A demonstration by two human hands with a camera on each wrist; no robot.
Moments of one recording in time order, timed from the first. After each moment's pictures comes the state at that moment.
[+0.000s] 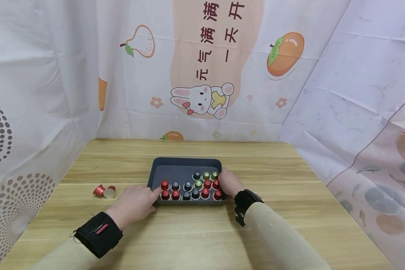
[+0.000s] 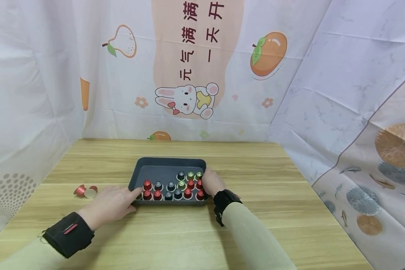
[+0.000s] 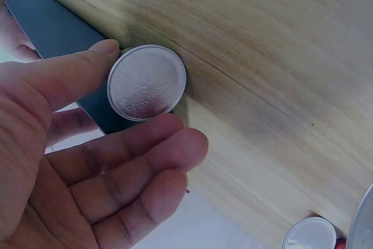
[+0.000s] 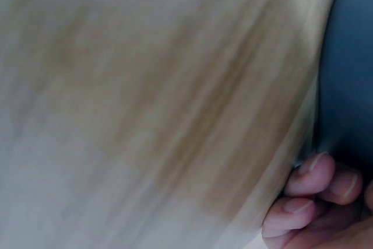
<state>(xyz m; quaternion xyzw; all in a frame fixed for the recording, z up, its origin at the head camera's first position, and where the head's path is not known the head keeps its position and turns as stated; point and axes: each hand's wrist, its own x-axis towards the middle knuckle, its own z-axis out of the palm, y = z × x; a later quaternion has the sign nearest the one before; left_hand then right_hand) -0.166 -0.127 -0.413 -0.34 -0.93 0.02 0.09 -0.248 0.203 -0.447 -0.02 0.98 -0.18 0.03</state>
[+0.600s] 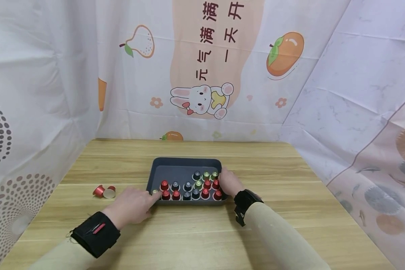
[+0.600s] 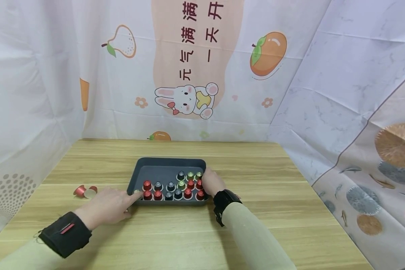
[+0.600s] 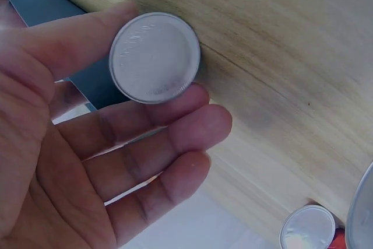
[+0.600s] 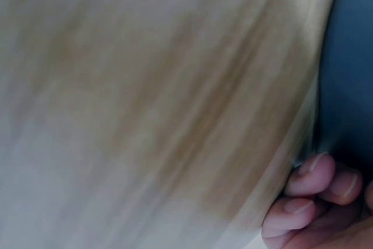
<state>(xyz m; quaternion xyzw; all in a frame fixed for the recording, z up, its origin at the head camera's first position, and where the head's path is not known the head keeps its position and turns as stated) -0.163 -0.132 -0.408 -0.34 -0.94 0.04 0.02 -0.248 0.203 -0.448 -0.02 0.98 -0.18 0.03</state>
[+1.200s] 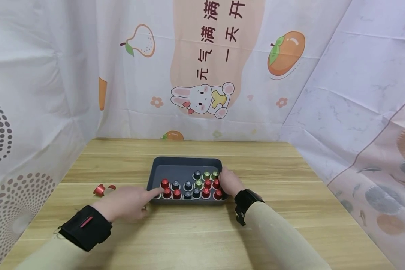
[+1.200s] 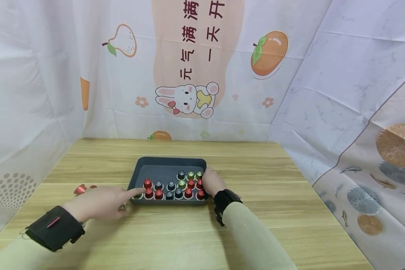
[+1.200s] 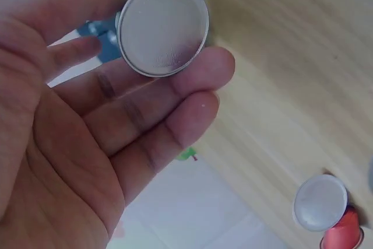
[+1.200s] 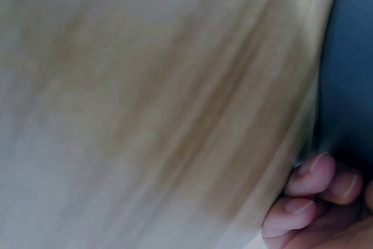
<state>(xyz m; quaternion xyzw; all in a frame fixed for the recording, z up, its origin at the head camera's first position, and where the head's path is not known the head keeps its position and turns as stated) -0.167 -0.143 -0.387 -0.33 -0.94 -0.05 -0.09 -0.251 0.204 -0.452 -0.03 0.98 -0.18 0.02</state>
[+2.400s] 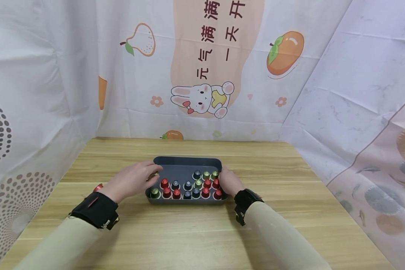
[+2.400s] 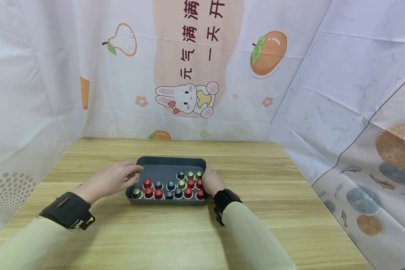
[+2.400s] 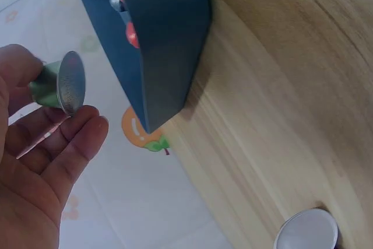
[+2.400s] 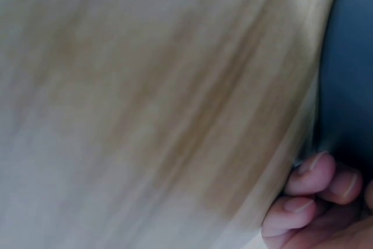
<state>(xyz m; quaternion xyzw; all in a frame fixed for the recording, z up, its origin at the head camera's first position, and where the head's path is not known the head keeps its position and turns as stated) -0.210 -0.138 -0.384 -0.35 -0.92 -0.12 0.12 -0.249 0.205 -0.450 -0.05 0.99 -0.16 0.01</state>
